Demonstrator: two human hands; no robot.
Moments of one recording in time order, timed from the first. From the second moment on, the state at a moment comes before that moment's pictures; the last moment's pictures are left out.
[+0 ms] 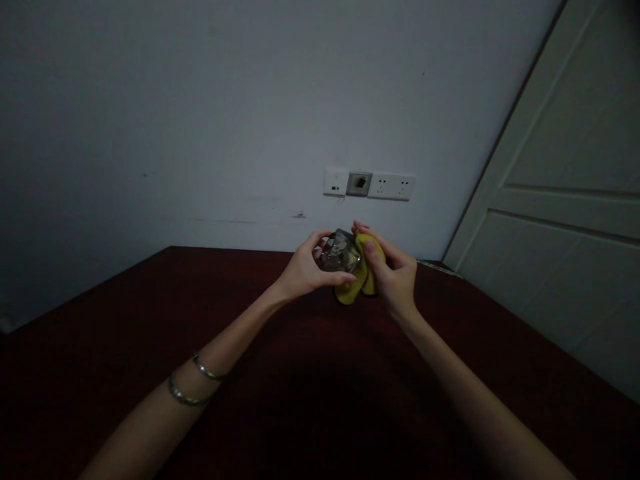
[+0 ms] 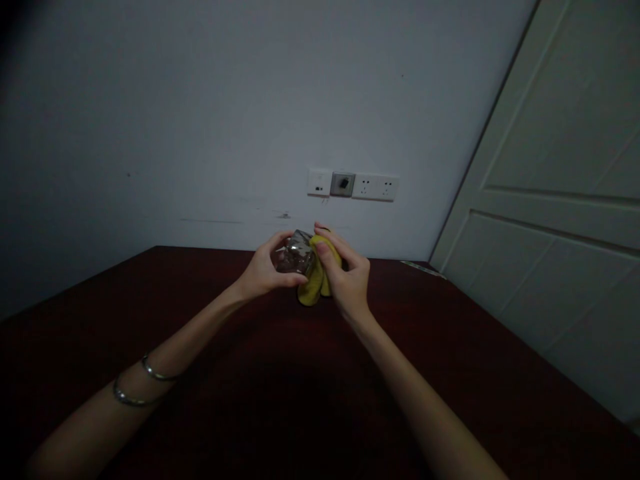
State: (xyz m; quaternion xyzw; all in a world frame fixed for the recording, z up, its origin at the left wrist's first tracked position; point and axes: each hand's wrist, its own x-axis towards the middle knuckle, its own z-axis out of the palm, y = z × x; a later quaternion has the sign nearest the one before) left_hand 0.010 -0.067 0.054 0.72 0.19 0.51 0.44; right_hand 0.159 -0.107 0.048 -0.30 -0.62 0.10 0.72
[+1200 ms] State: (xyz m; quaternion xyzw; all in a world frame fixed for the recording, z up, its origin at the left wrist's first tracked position) left_hand 0.006 -0.064 0.041 0.83 0.18 0.48 0.24; right_hand 0.160 -0.119 0.063 -0.32 -0.74 0.02 0.59
